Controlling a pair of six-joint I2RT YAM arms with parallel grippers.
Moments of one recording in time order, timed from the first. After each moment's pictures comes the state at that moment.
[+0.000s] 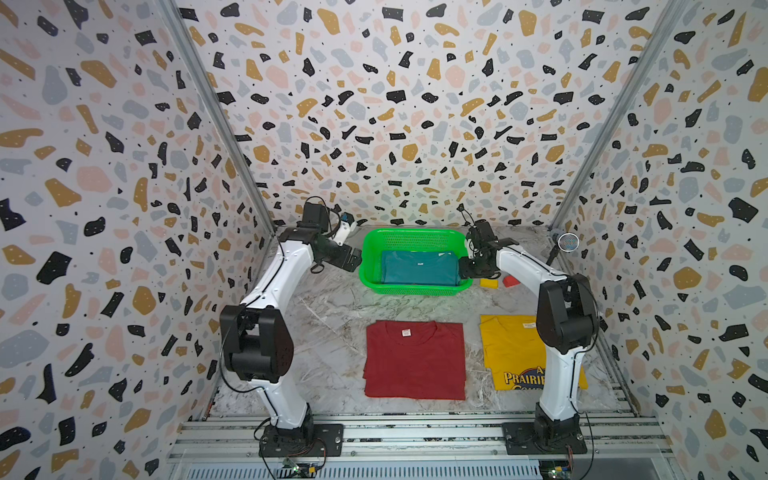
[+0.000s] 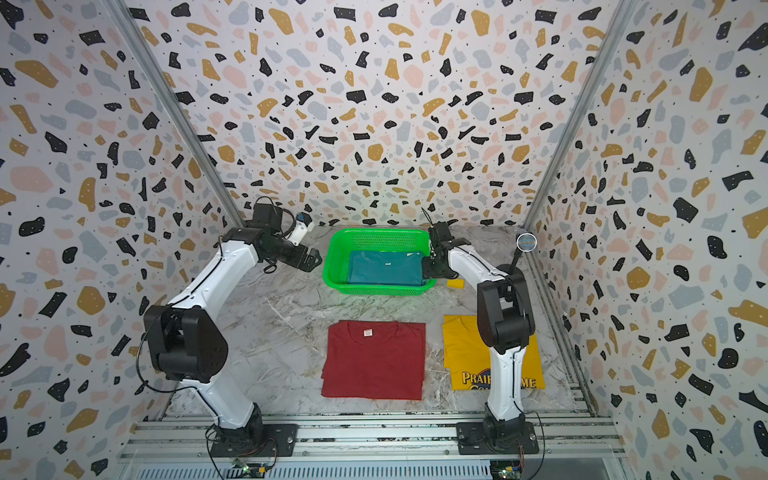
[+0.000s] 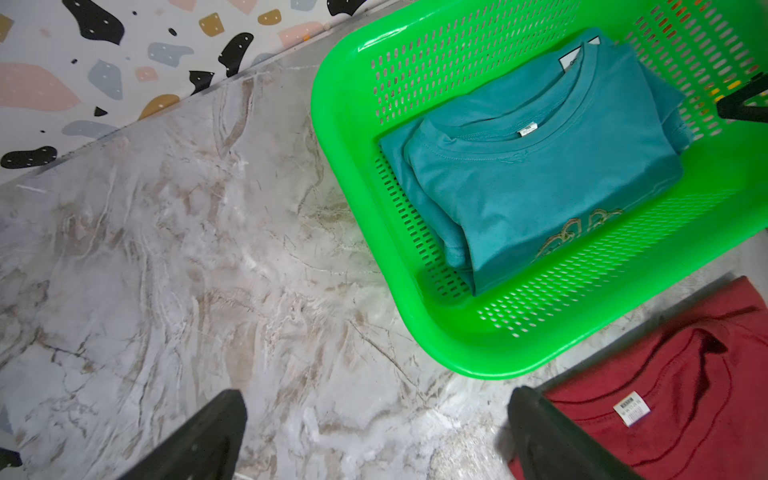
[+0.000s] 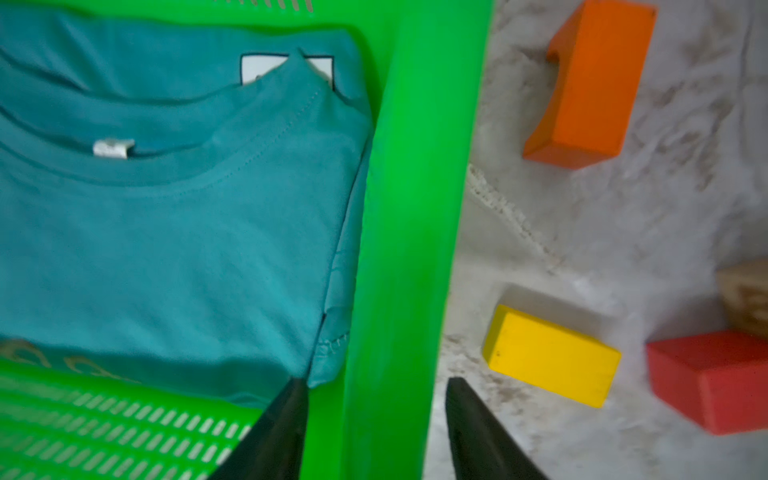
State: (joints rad) left arm -0.09 1.75 1.62 -0.84 0.27 0.30; right arm 0.31 2.03 1.64 -0.72 -0.03 0.18
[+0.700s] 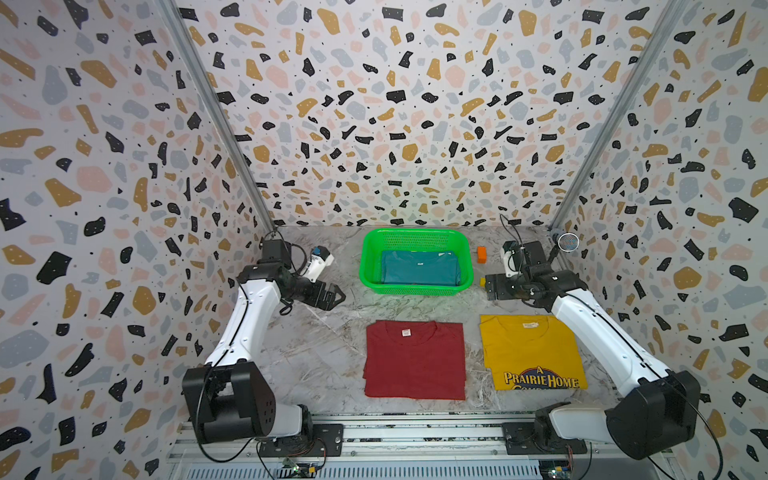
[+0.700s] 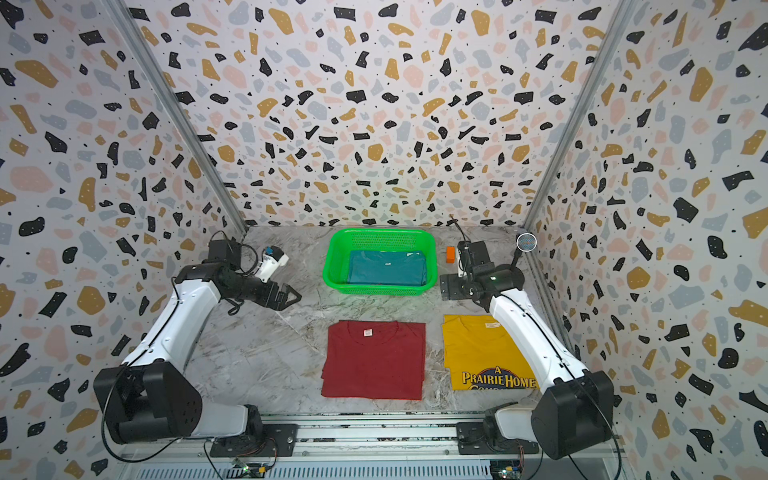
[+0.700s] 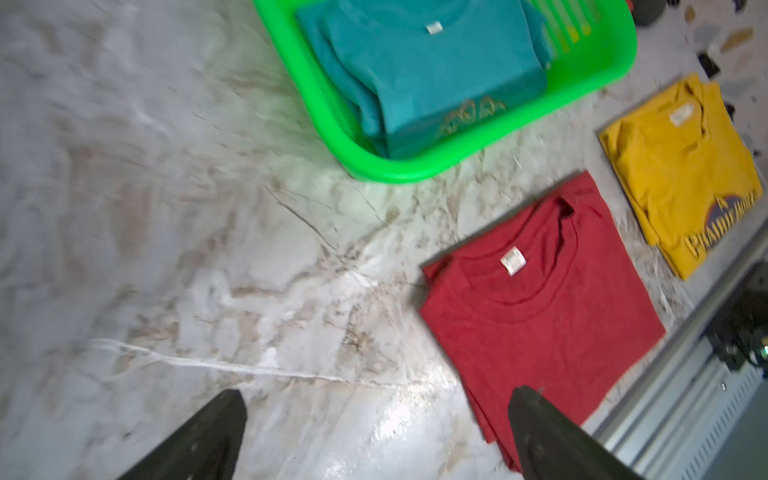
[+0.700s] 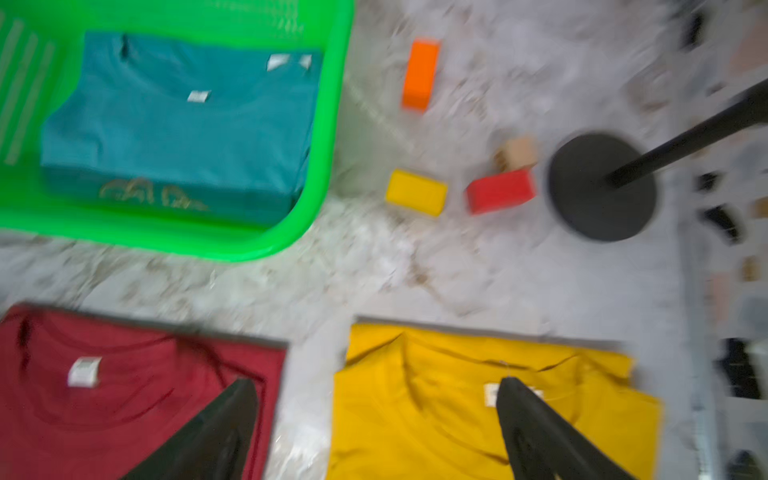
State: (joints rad) left arm 0.09 1.40 1.18 -0.97 0.58 0.50; right arm 0.31 1.32 1.14 -0.78 0.02 0.15
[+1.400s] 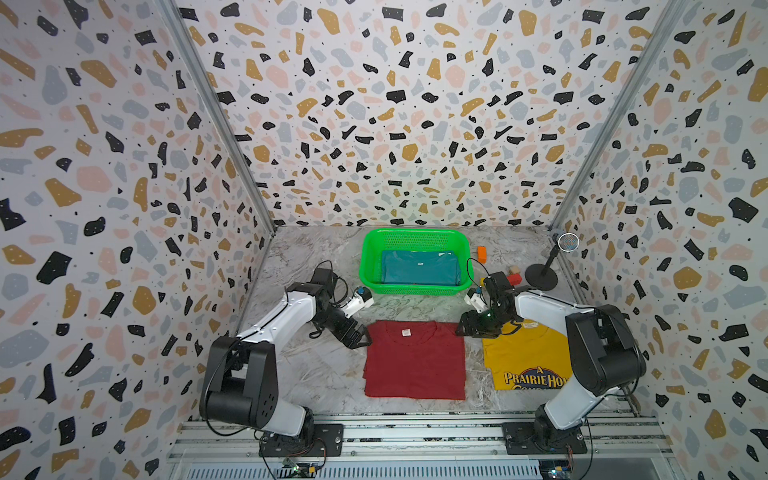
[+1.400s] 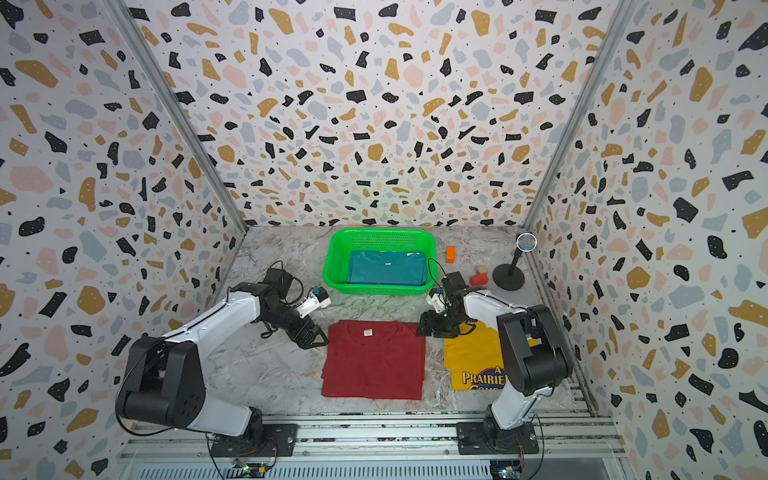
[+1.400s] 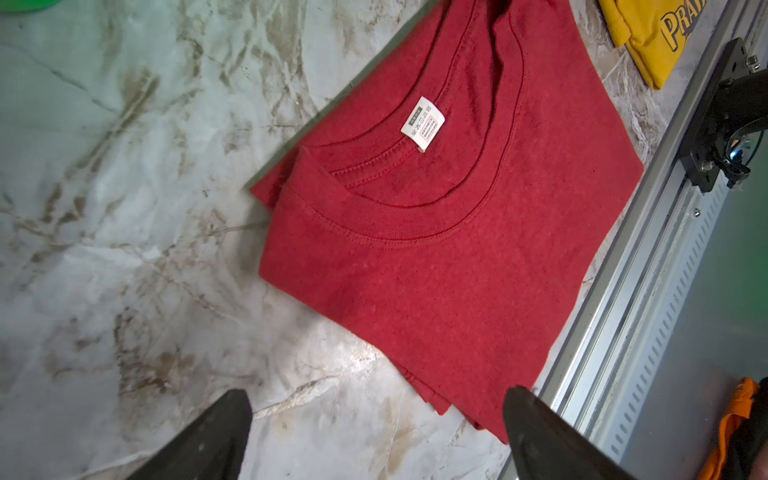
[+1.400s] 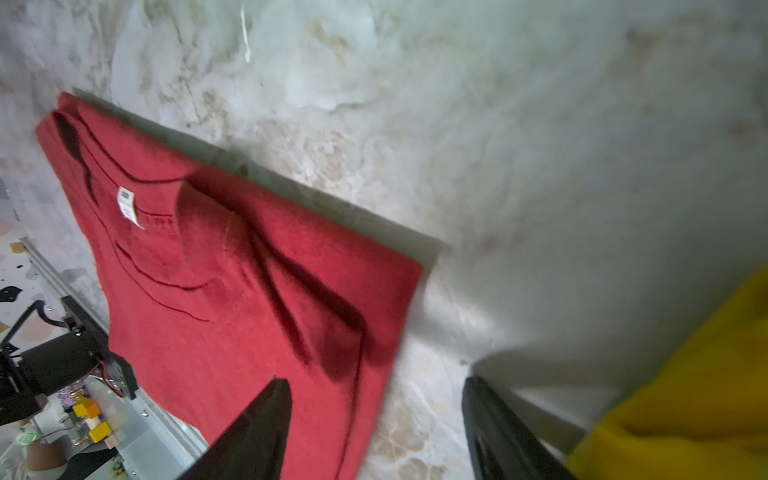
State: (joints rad) left arm -0.16 1.48 0.95 -0.89 0.59 0.60; right arm 0.31 1.68 0.94 -0.61 -0.51 0.18
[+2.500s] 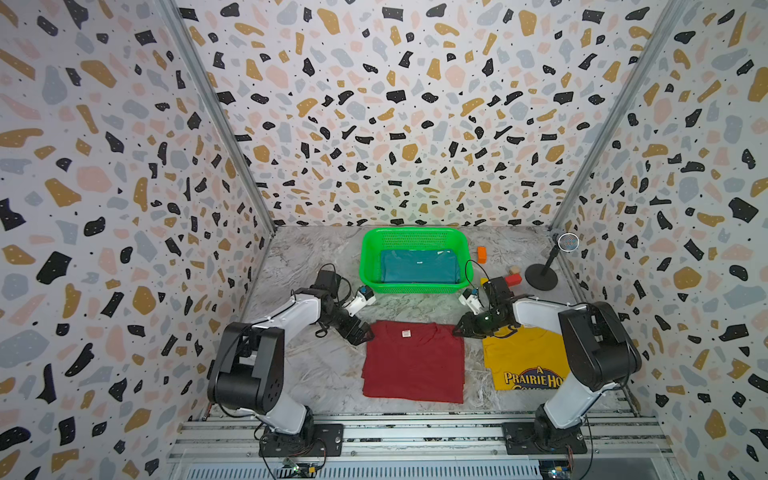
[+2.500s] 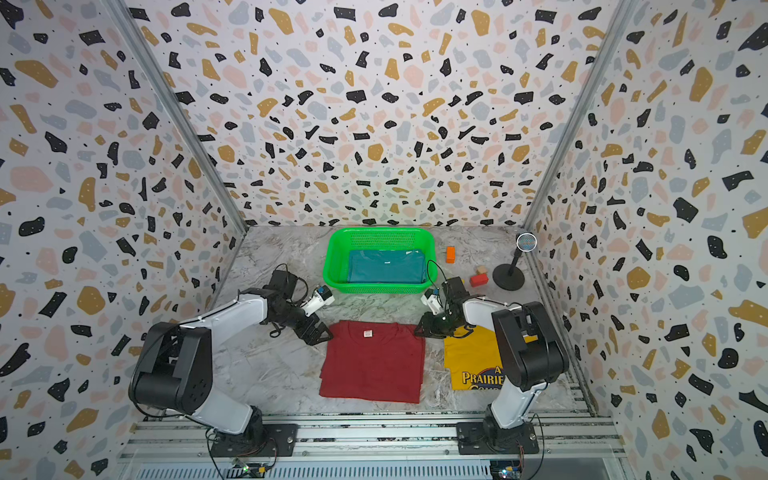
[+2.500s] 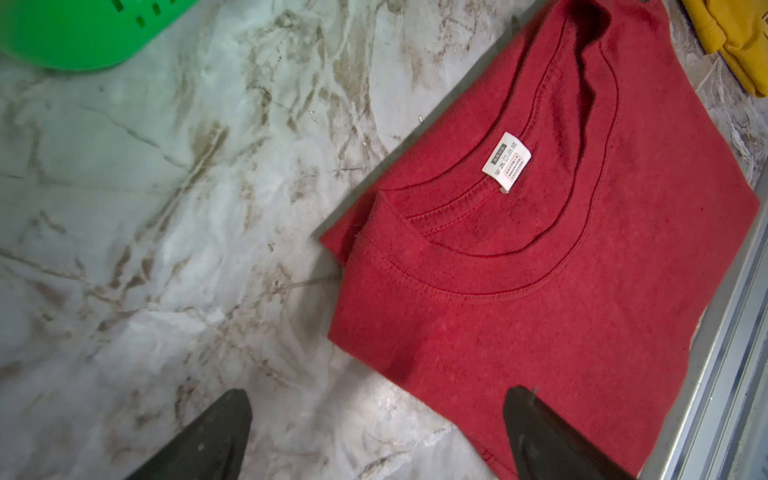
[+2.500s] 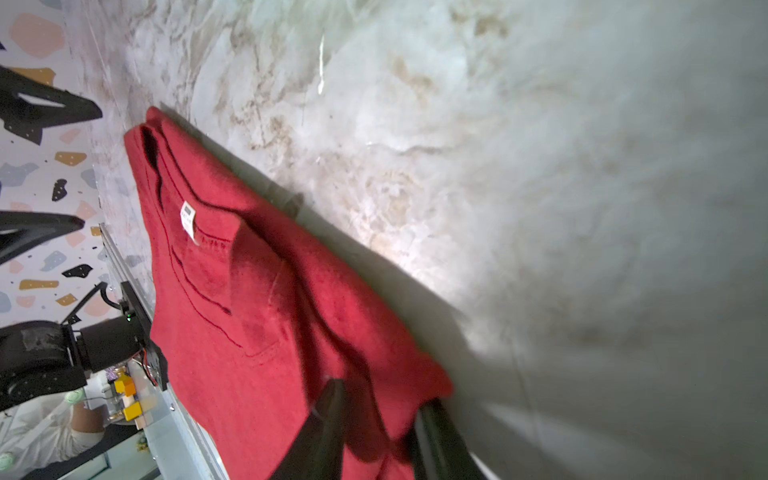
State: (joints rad) left arm -0.17 1.57 0.88 -0.62 0.55 0.58; right arm 0.31 1.70 0.83 -0.39 -0.68 0.18
